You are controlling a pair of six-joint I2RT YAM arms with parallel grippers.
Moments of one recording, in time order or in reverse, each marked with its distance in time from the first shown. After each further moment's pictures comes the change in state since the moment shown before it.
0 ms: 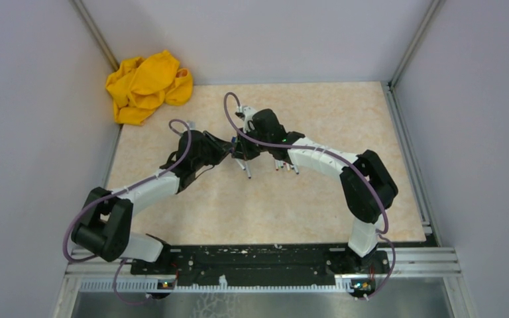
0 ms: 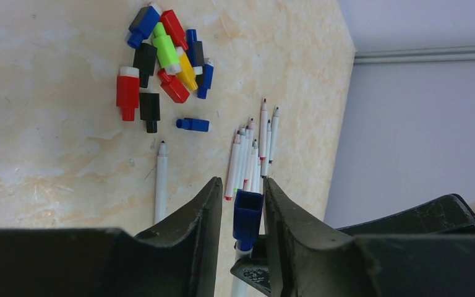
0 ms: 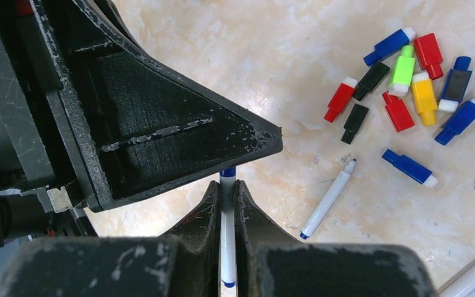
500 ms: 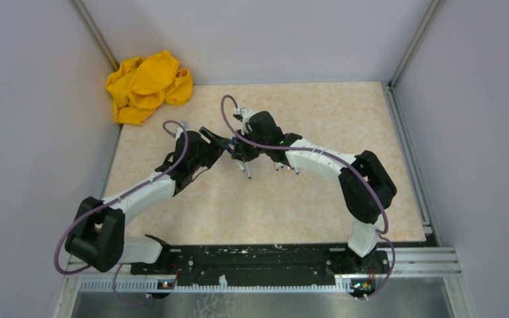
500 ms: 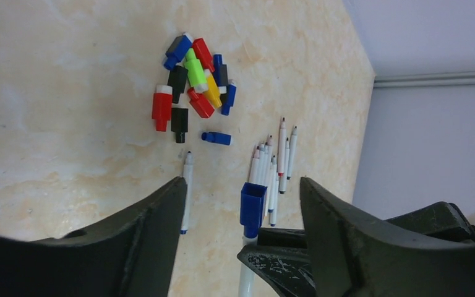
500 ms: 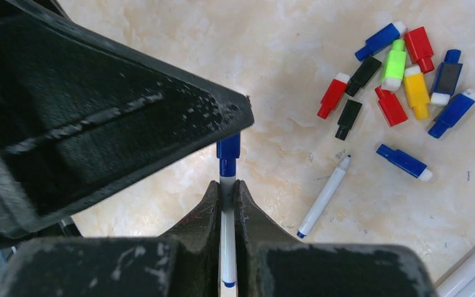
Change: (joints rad) left arm -0.006 -0.097 -0.001 -0.115 -0.132 0.048; right arm 0.033 0.005 0.000 -0.011 0.075 -0.001
